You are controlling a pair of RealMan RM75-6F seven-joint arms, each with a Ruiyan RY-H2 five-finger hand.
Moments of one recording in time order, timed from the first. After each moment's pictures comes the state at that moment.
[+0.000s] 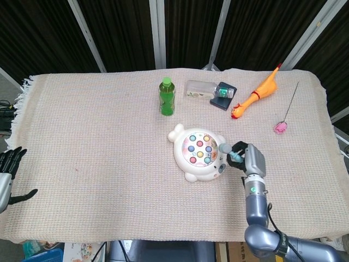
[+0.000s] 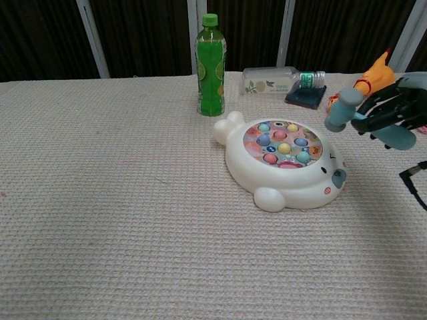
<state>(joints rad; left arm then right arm) -0.09 -1.08 -0.04 -1.65 1.48 1.47 0.01 0.55 -1.52 0.46 -1.92 -0.45 1.40 -0.40</state>
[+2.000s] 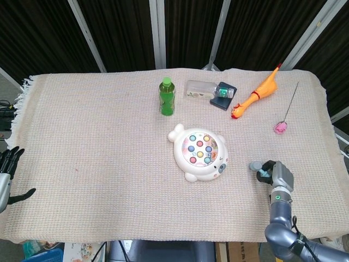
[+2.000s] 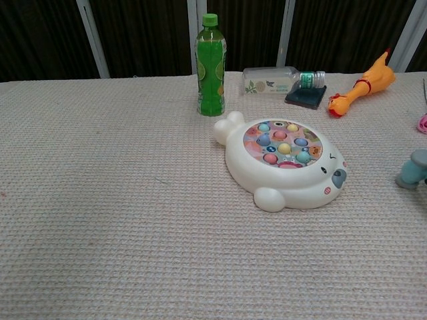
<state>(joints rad) -0.08 -1.10 -0.05 -1.64 1.47 1.48 0.05 0.47 -1.45 0.35 -1.73 -0.31 1.26 -0.40</state>
